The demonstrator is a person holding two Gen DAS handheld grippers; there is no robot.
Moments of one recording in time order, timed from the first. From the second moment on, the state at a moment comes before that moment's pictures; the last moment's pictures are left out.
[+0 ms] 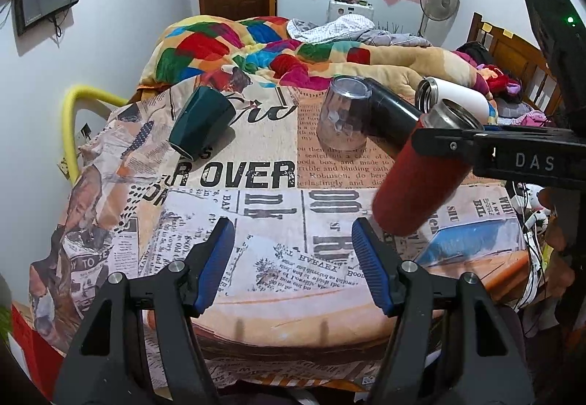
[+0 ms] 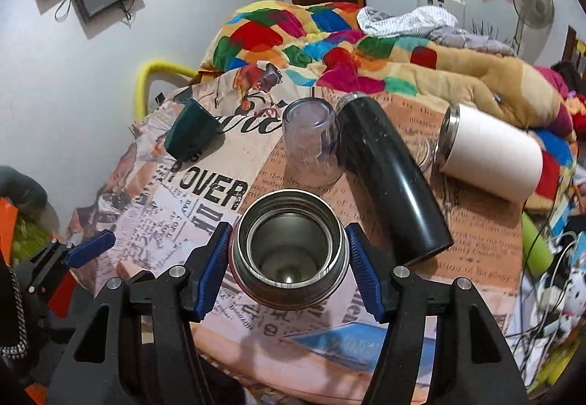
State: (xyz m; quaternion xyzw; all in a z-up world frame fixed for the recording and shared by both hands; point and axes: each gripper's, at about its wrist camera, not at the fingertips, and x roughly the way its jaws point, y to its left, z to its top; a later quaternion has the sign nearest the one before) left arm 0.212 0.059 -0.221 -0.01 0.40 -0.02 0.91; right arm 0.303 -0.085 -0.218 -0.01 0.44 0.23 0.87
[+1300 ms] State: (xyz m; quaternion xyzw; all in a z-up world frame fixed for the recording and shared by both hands) left arm 0.109 0.036 -0.055 -0.02 0.19 -0.04 0.98; right arm 0.157 -0.147 -0.066 0.02 0.20 0.24 0.95
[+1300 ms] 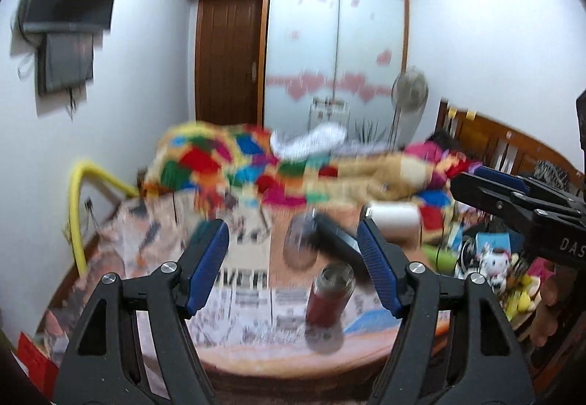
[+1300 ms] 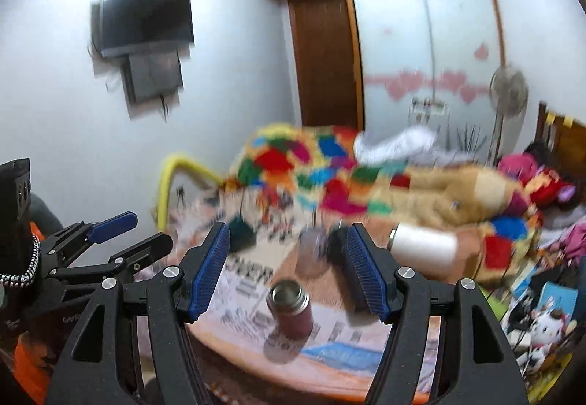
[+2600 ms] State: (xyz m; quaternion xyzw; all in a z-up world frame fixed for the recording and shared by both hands) left arm -0.009 0.020 -0.015 -0.03 0.07 0.01 1.00; right arm 0.050 -0.166 -0.046 0.01 0.09 0.19 0.98
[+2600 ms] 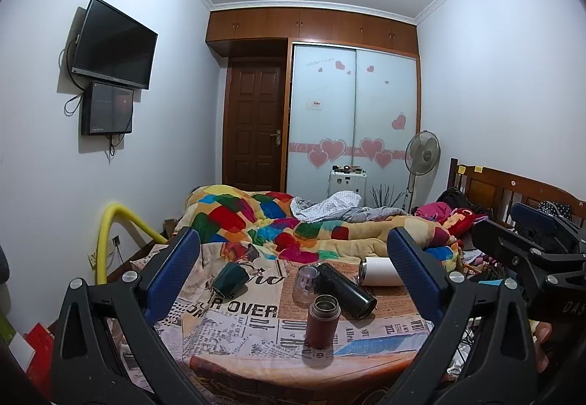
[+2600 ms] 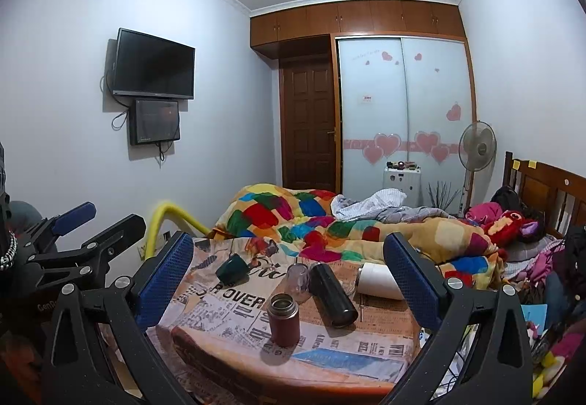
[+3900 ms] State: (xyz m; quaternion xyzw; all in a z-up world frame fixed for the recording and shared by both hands) left arm 0.003 0.018 -0.022 -0.03 0.09 0.01 1.00; right arm 0.052 -0.171 -0.046 0.01 0.09 0.19 0.98
